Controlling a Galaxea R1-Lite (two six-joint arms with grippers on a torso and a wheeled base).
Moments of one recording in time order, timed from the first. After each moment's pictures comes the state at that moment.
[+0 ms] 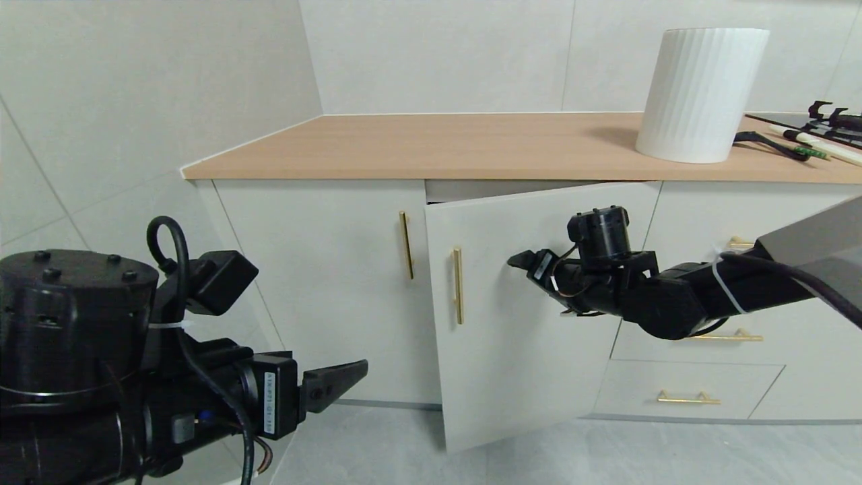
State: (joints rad) left arm -0.61 1.31 -0.66 -0.11 0.10 -0.35; right arm 0.49 2.13 -1.29 -0.41 -0.11 0.85
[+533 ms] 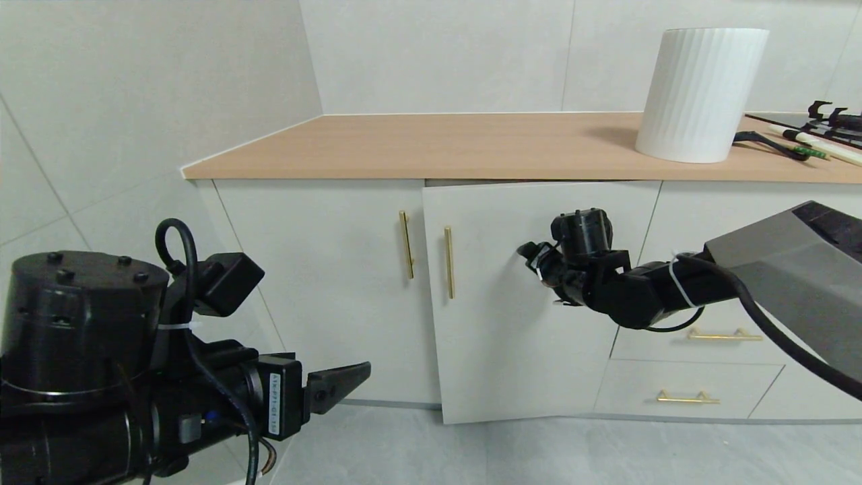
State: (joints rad) left arm -0.61 1.32 -0.67 -0.11 0.10 -0.35; right arm 0.47 2.26 -1.45 -0.41 -0.31 0.89
